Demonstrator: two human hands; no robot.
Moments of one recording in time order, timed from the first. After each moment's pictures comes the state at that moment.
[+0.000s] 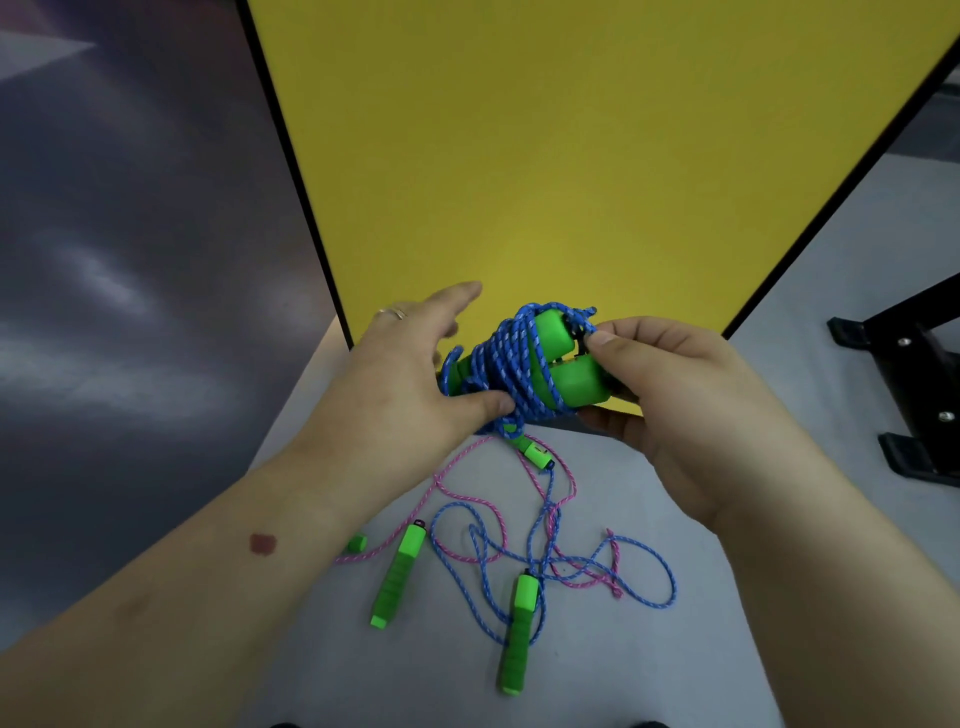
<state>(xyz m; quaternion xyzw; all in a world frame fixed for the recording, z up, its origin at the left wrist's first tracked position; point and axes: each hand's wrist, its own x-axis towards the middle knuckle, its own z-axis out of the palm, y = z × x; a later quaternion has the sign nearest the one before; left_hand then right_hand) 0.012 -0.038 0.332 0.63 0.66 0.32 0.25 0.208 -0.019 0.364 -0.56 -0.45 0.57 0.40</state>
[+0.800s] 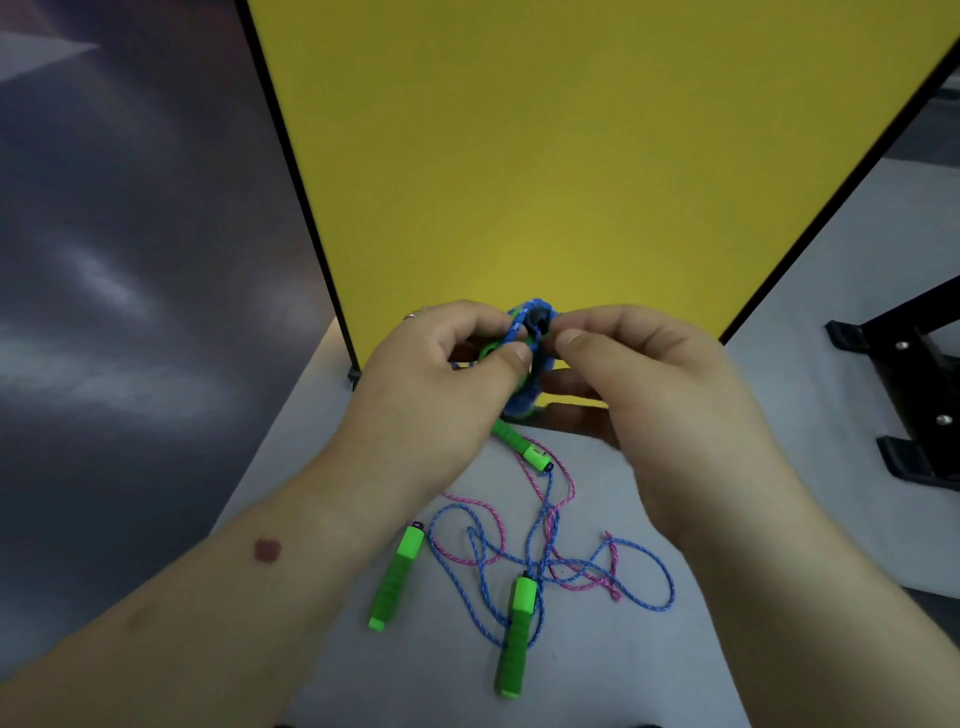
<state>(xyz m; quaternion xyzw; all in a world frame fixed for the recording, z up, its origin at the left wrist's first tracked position) 0.042 -0.044 0.348 0.54 0.61 0.47 0.35 0.189 -0.033 0.369 -0.53 -0.47 0.54 0.46</state>
